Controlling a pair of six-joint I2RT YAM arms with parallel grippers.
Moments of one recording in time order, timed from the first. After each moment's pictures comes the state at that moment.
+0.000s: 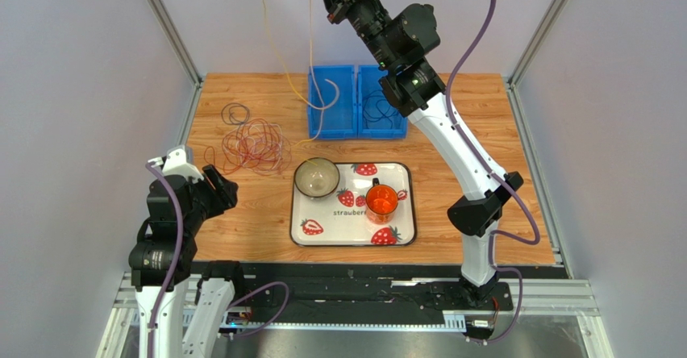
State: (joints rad) left arm 0.00 0.50 0.99 -0.98 0.02 -0.40; right arm 0.72 1.95 2.42 0.16 -0.04 0.01
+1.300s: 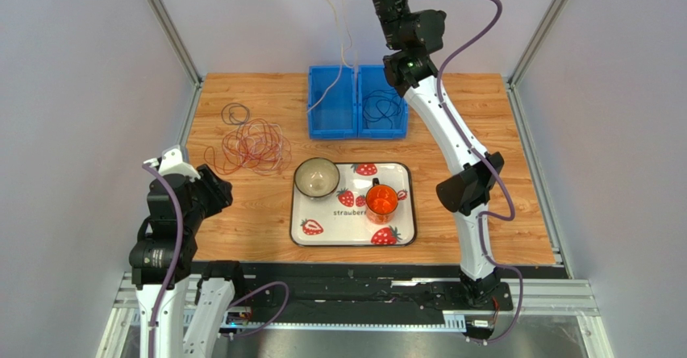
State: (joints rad) left arm 0.02 0.51 0.99 -0.98 -0.04 -0.42; right arm 0.55 2.16 2.50 0.59 -0.05 -0.10
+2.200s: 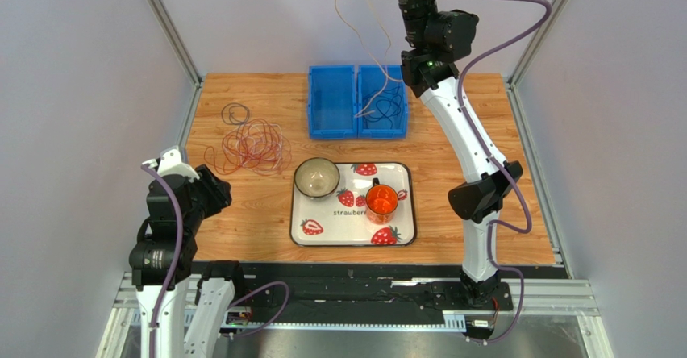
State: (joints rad) left arm 0.02 0.50 0.99 -0.98 -0.05 -0.42; right arm 0.52 2.03 2.45 0.70 -0.09 0.12
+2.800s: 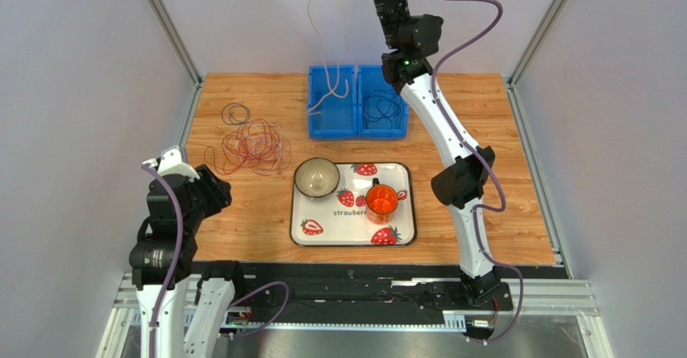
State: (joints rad) left arm 0.02 0.50 0.99 -0.98 -0.05 -0.42; right arm 0.51 2.24 2.56 0.71 -0.08 0.11
